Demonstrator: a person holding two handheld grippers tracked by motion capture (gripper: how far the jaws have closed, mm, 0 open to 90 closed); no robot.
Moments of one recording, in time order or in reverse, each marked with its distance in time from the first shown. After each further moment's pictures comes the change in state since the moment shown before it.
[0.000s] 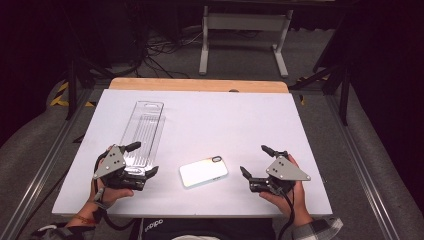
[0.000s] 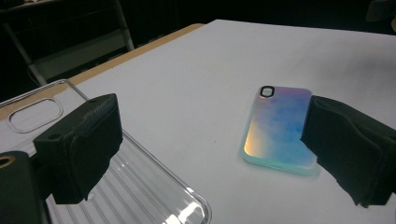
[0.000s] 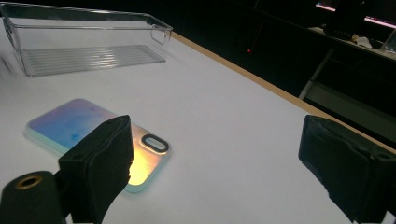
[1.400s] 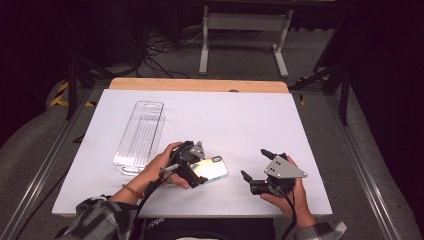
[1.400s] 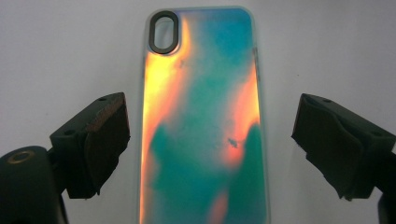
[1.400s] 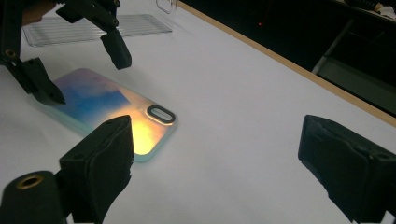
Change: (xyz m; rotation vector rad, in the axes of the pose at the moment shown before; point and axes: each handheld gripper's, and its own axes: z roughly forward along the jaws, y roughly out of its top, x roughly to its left) left arm -0.053 0.051 0.166 0.693 -0.365 0.174; right arm -0.001 -0.006 0.002 0.112 0.039 0.000
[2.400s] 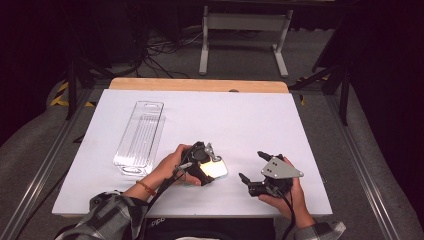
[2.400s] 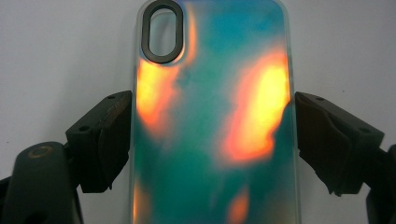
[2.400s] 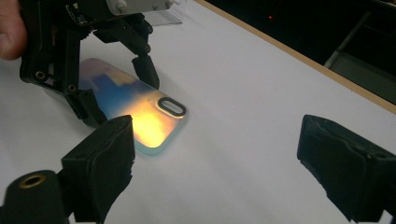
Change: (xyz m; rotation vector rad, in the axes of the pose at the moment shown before) left arm 0.006 0.014 0.028 0.060 0.001 -0.007; right arm 0.003 -0.002 0.005 0.027 0.036 -0.005
